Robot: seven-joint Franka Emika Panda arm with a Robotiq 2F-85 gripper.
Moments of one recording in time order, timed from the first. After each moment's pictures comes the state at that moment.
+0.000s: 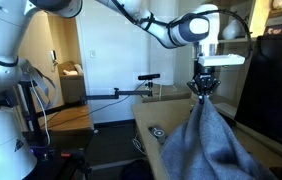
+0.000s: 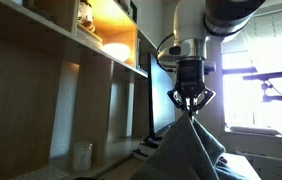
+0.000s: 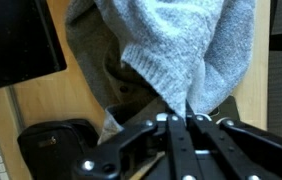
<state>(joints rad) 0.07 0.60 0.14 -1.40 -0.21 2.02 -1.35</state>
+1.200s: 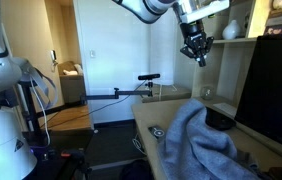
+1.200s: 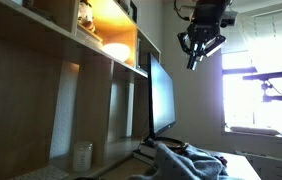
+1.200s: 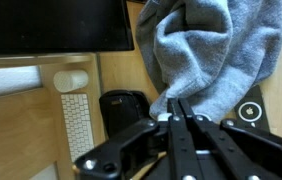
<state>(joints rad) 0.10 0.23 0.14 -1.67 -0.28 2.23 -1.27</state>
